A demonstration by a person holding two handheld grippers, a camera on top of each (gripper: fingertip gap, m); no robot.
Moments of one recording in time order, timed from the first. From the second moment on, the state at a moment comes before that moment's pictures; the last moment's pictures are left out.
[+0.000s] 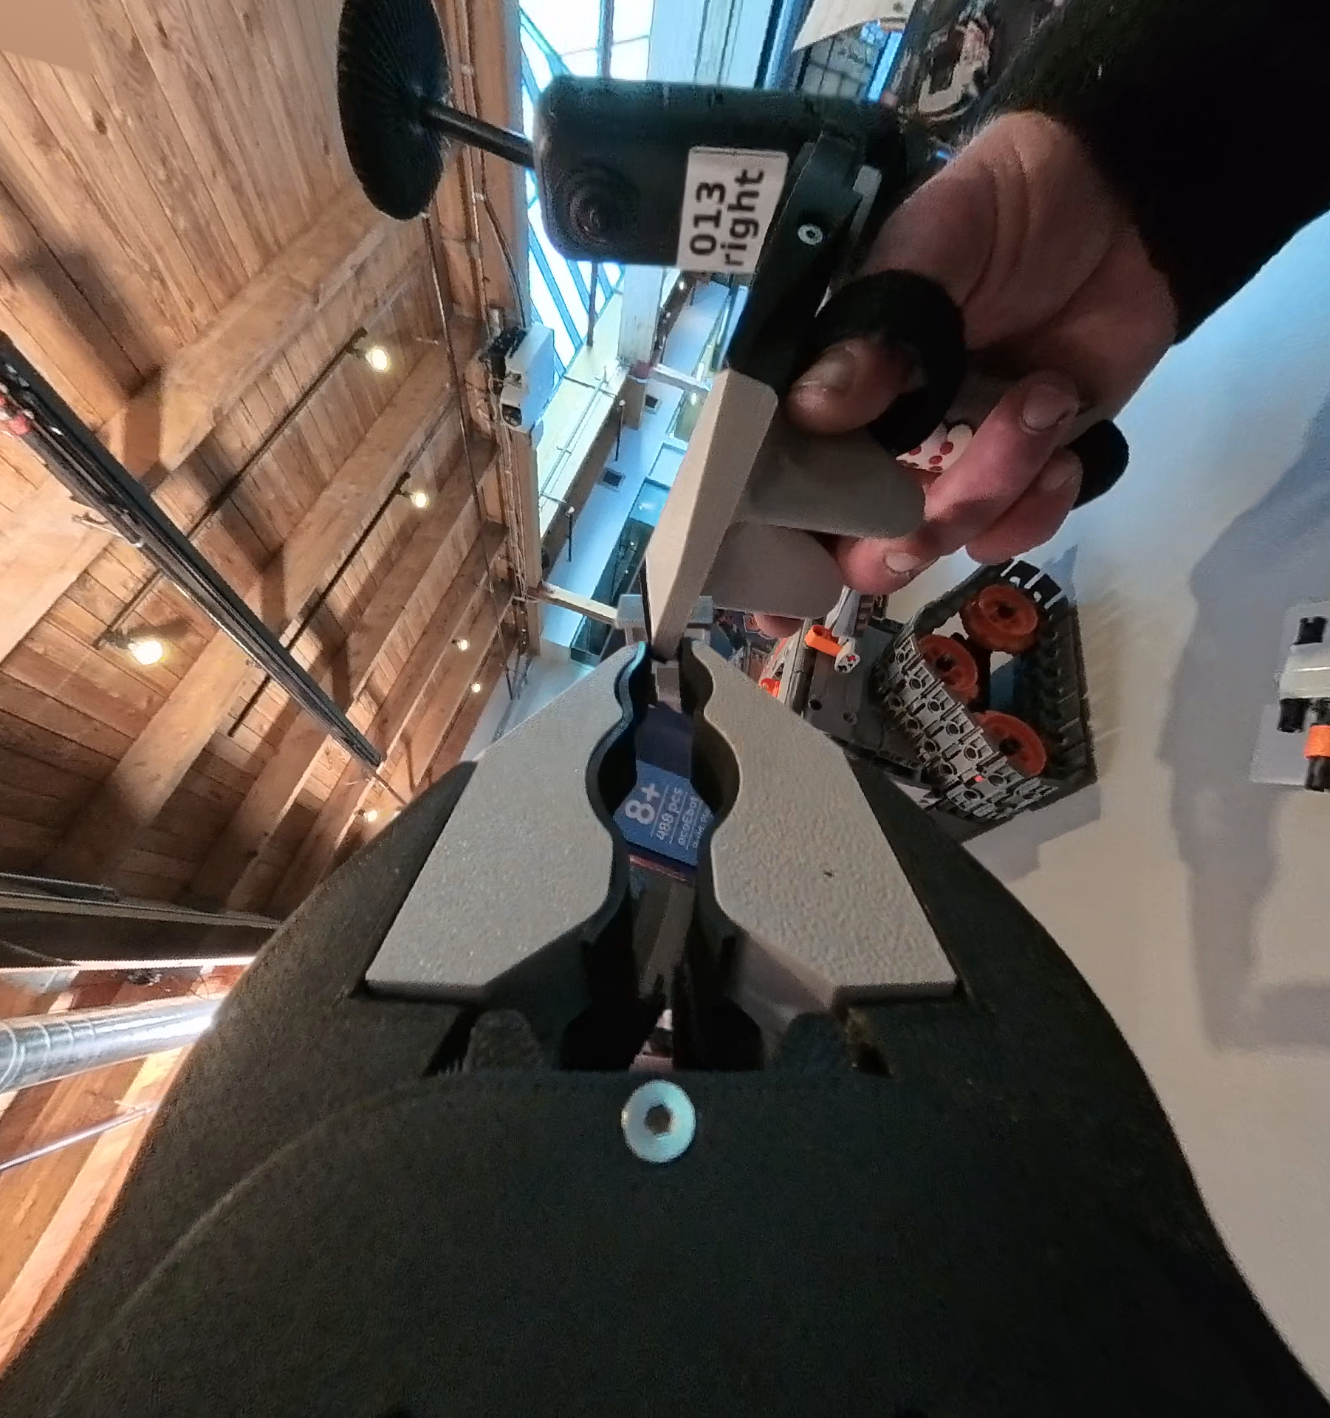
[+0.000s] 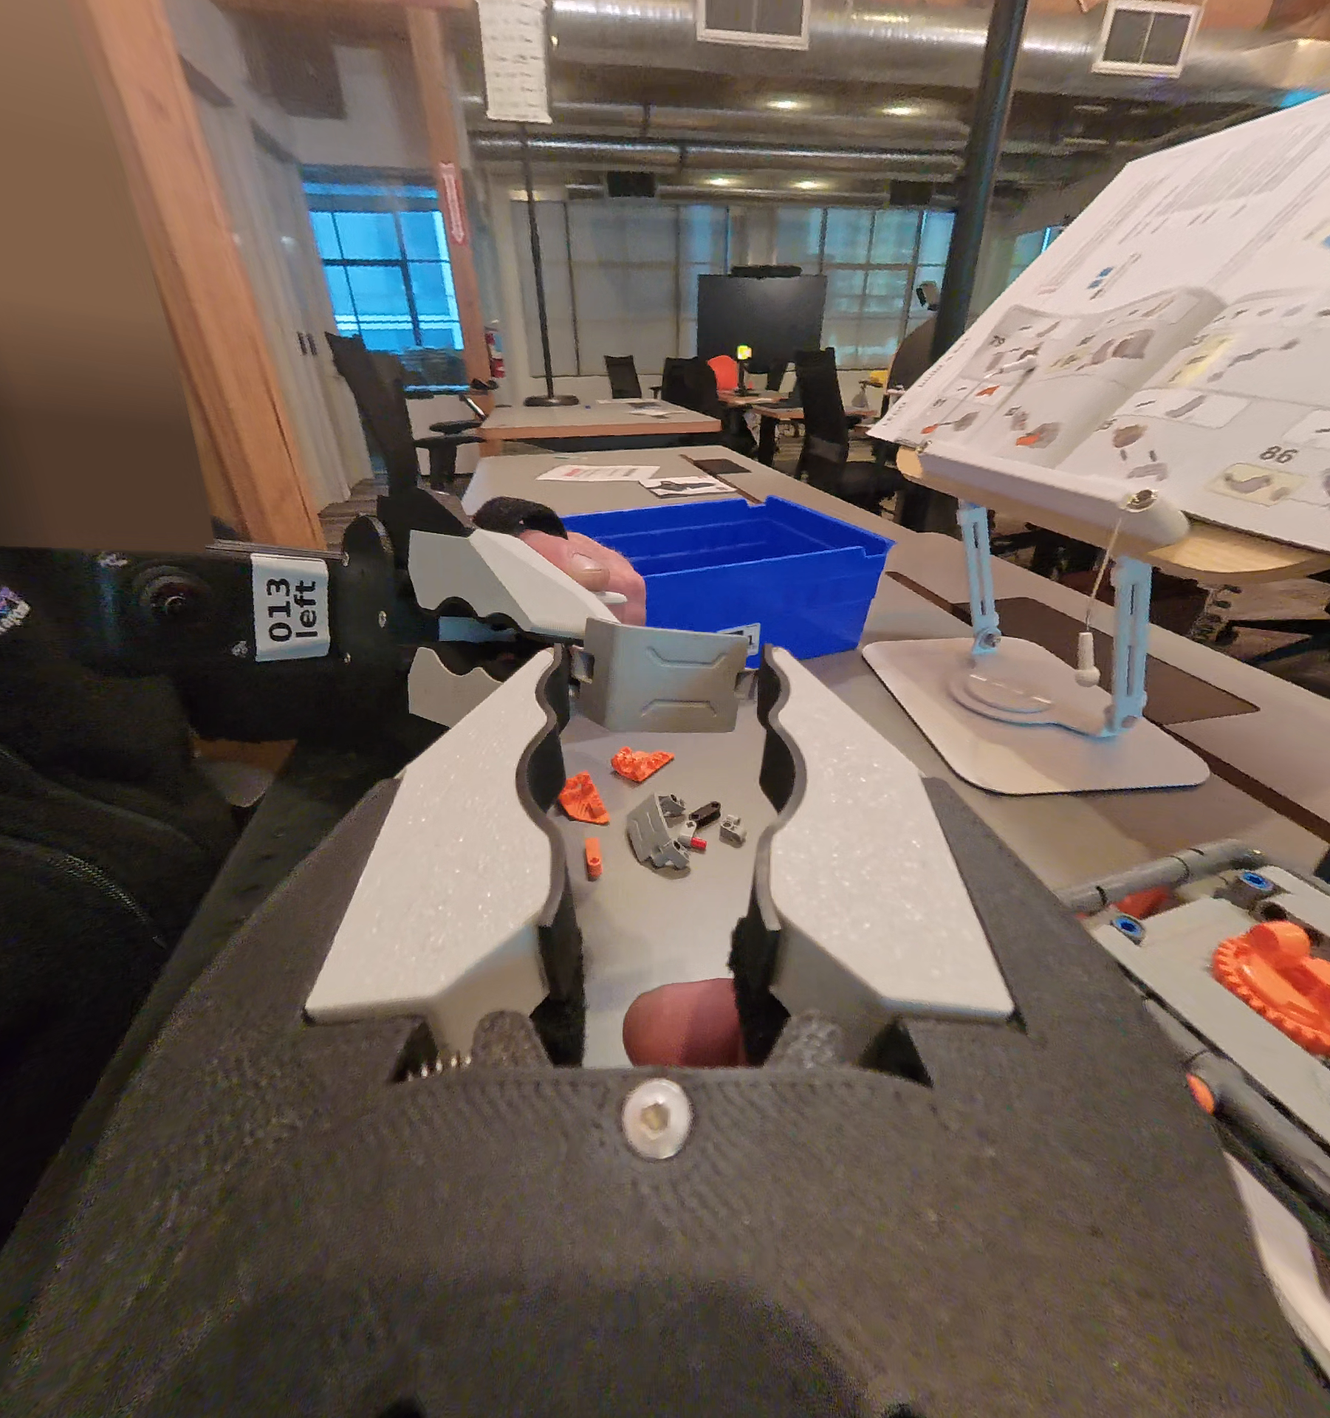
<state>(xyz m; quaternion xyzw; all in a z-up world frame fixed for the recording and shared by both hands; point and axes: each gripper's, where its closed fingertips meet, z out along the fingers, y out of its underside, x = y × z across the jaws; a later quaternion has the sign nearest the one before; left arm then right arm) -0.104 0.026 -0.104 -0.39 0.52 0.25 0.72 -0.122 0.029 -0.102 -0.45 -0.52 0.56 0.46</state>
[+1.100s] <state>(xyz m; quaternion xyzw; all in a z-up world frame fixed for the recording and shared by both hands) -0.178 0.054 -0.124 -0.56 0.50 0.14 0.65 -0.136 0.065 -0.149 -0.53 -0.57 0.37 0.51</state>
